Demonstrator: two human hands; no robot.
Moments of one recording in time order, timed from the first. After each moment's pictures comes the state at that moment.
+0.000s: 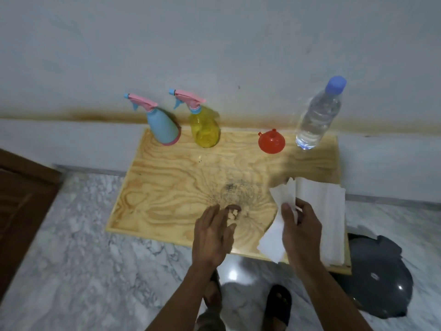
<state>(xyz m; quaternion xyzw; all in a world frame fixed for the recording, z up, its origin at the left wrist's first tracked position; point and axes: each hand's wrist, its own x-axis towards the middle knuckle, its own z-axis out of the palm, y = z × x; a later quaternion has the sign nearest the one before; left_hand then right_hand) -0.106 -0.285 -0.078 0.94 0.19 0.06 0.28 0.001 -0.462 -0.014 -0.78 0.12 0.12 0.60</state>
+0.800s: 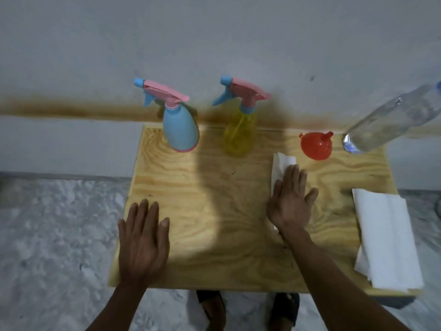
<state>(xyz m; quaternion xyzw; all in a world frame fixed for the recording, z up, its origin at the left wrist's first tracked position) -0.141 -0.017 -0.116 0.94 0.28 0.08 0.18 0.059 -0.272 -0.118 -0.99 -0.01 0.09 0.11</state>
